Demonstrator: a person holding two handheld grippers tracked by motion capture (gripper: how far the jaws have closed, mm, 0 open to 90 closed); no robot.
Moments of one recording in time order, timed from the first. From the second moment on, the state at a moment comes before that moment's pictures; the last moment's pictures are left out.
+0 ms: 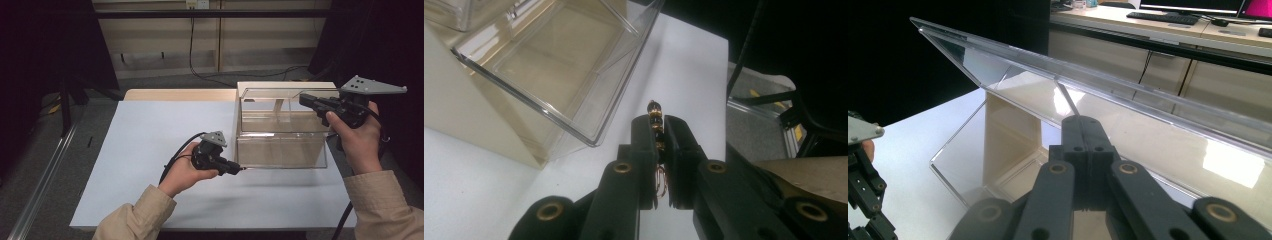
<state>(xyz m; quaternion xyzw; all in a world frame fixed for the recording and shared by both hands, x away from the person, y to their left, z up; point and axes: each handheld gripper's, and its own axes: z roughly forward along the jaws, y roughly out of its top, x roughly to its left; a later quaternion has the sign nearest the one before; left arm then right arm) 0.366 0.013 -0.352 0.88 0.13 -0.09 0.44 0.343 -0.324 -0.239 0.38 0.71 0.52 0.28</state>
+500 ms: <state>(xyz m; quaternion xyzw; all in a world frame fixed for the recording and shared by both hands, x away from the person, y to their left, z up) 0.373 0.024 -0.327 0.87 0.14 -0.09 0.46 0.345 -0.324 -0.241 0.38 0.71 0.52 0.28</state>
